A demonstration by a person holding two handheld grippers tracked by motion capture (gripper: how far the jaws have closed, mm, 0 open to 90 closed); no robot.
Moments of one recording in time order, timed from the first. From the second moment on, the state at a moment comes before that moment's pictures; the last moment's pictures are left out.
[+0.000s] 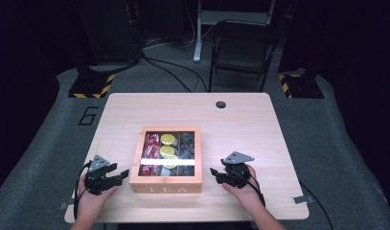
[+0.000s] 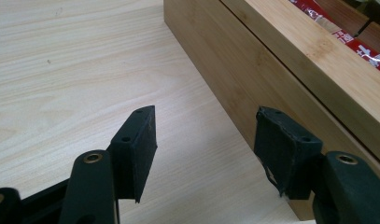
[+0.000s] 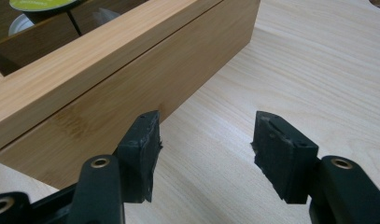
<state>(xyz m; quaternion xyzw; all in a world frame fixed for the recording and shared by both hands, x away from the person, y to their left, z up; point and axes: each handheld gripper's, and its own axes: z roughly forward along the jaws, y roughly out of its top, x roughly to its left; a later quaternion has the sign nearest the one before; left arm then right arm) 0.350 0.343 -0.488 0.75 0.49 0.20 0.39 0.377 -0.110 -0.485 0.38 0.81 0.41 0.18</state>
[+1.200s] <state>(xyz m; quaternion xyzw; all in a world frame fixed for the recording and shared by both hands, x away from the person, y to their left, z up) 0.336 0.334 -0.467 0.75 0.47 0.19 0.42 0.356 -0.095 -0.464 0.33 0.82 0.44 0.17</state>
